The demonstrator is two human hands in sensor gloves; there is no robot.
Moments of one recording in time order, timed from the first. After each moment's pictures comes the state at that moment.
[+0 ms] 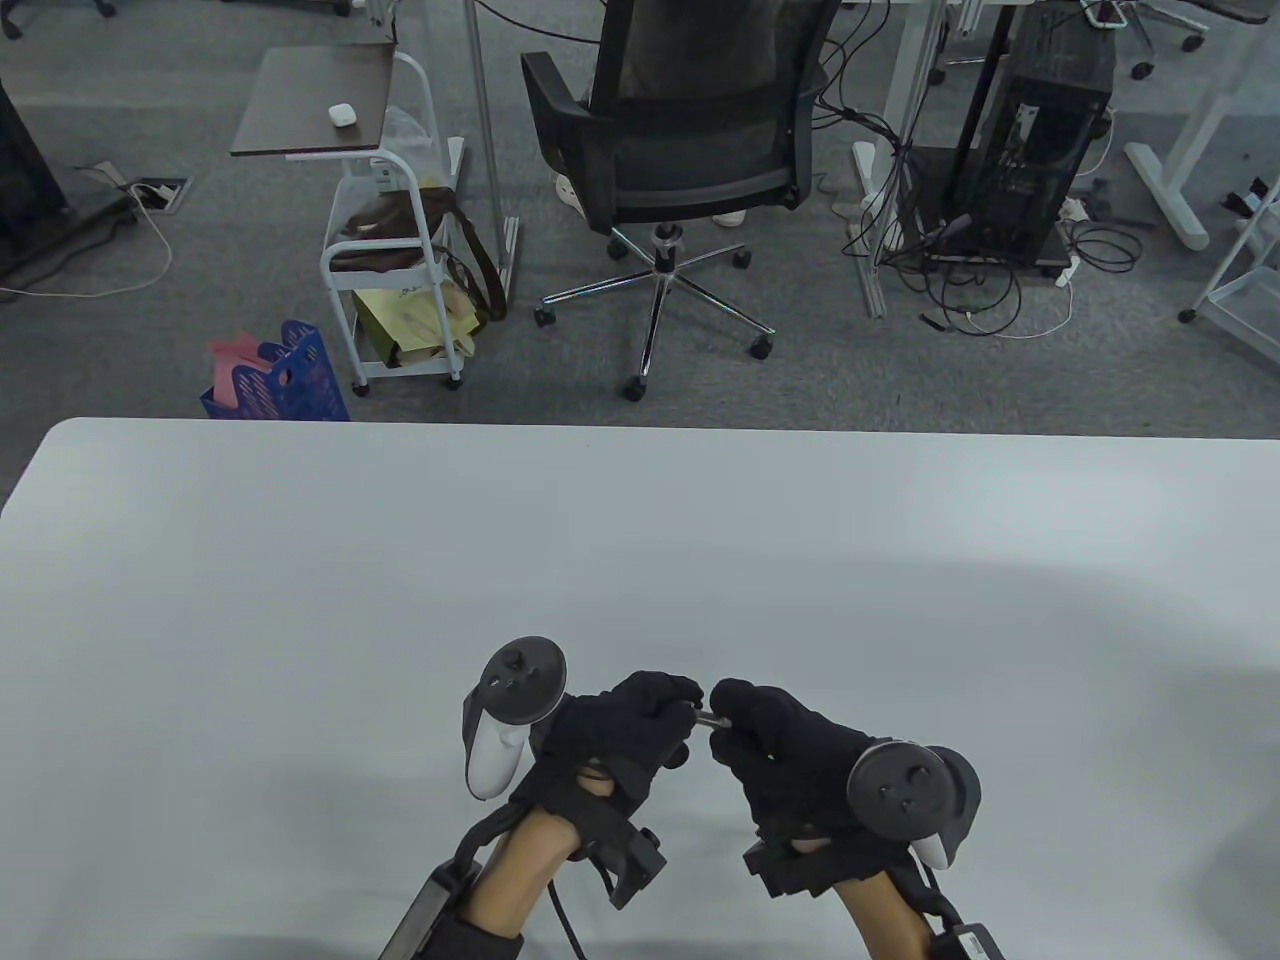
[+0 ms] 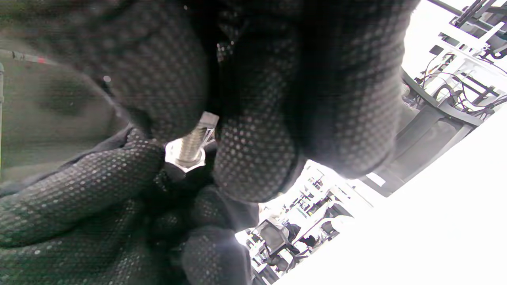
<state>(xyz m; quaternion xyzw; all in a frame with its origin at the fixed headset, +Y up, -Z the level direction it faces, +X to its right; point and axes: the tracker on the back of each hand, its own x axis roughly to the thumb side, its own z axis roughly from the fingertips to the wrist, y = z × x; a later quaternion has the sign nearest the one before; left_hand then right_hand) -0.088 -0.684 -0.327 -0.16 -0.18 0.62 0.75 0.146 -0.667 -0.290 0.20 -0.21 0.85 0.44</state>
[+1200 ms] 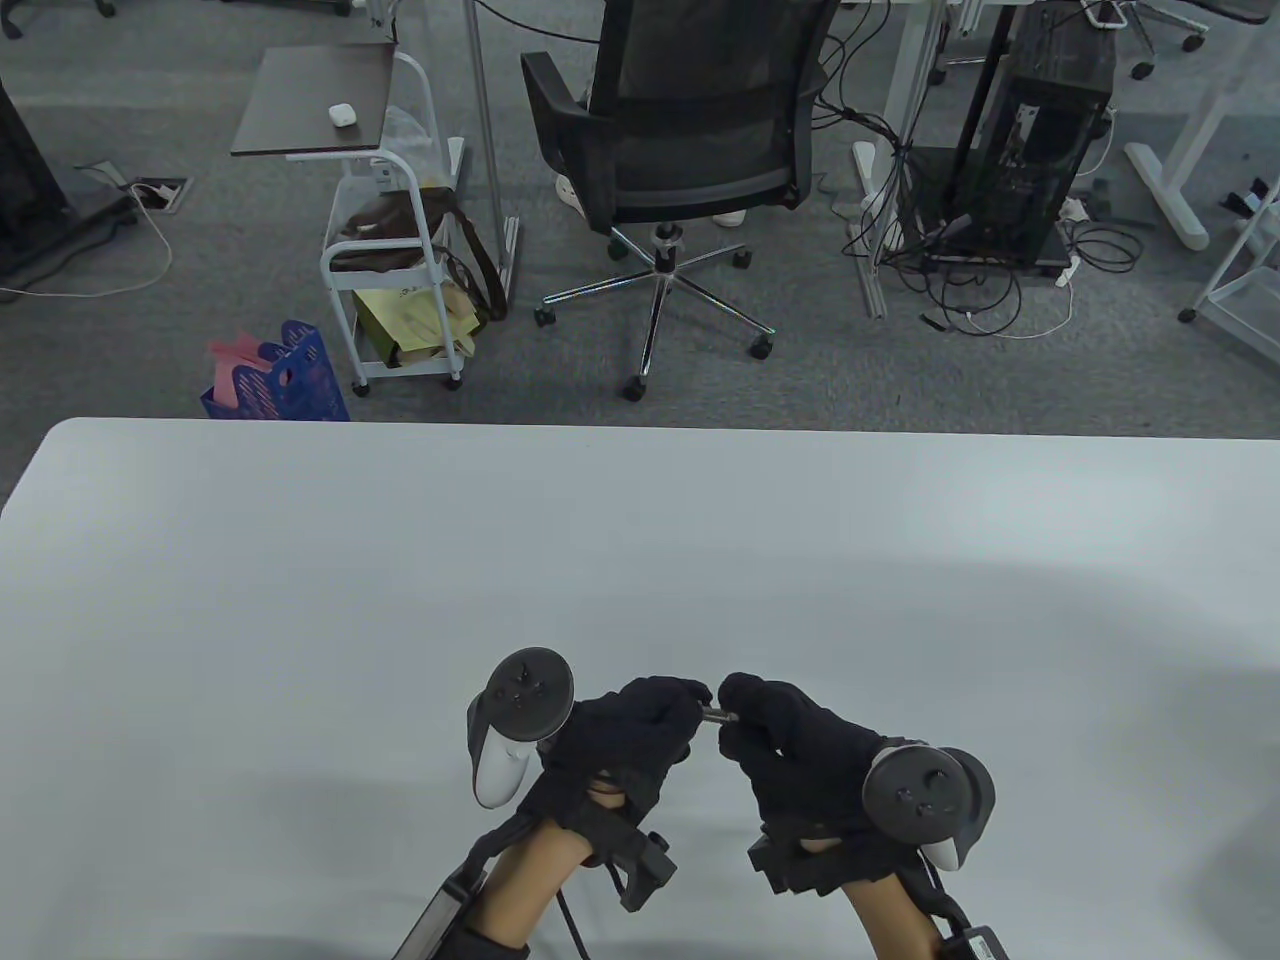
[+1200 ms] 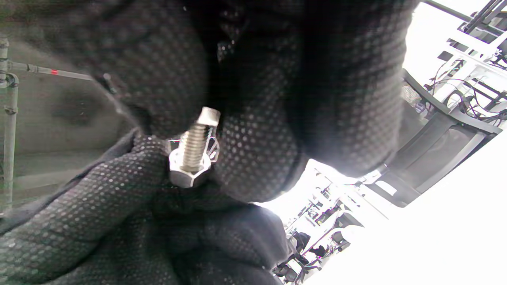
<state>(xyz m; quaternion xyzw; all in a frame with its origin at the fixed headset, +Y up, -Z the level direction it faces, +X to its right) -0.083 -0.680 -0.322 -0.10 -0.20 0.59 0.78 0.150 -0.662 -0.288 0.21 -0.23 0.84 0.44</state>
